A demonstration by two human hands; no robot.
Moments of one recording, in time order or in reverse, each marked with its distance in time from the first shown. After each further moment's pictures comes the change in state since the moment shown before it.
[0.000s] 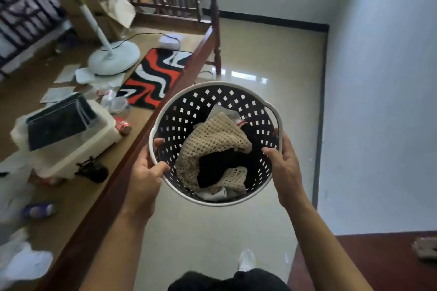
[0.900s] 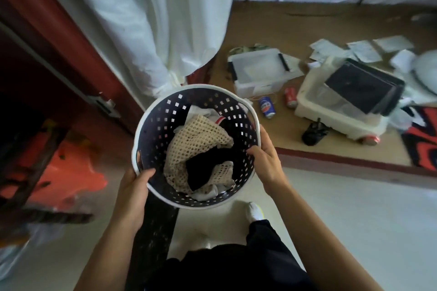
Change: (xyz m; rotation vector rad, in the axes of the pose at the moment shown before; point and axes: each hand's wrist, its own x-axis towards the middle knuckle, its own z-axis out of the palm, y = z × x) left_hand -0.276 -0.150 -0.355 -0.468 1.394 -0.285; right_hand -0.240 0.079 0.466 -0.399 -1.504 0.215
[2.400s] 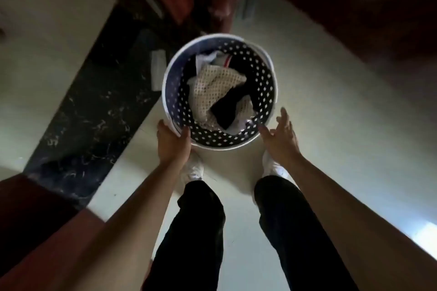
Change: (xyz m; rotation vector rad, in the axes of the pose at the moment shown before) left_hand 0.287 -0.608 0.105 0.427 0.322 -0.633; right_hand 0.288 0.630 0.024 -1.043 -0.363 0.459
